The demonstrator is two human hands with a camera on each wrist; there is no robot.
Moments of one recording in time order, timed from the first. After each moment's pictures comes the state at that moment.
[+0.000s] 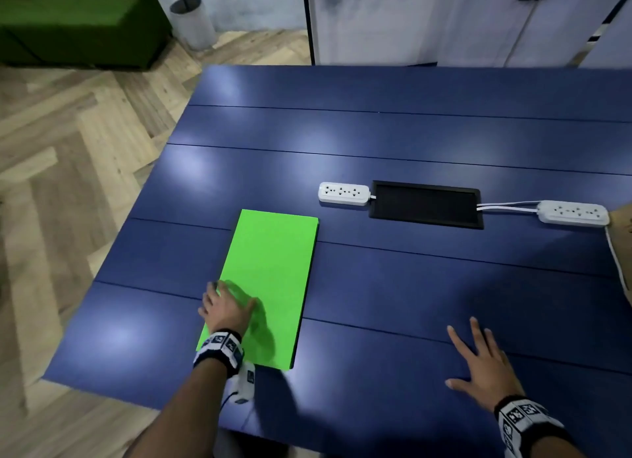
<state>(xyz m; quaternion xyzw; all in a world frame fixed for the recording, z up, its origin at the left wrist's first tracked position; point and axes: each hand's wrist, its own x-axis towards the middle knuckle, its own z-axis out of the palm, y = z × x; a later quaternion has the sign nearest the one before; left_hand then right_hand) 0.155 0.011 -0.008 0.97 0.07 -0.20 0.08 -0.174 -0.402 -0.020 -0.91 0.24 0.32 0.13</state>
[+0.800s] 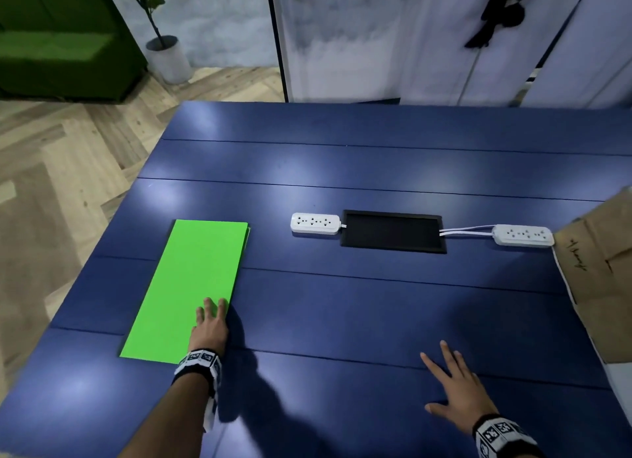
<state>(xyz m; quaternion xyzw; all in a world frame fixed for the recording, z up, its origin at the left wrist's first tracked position) 0.192 -0.014 -0.027 0.96 -0.10 -0.25 -0.02 -0.171 -0.406 0.006 -0.89 0.25 0.32 0.21</state>
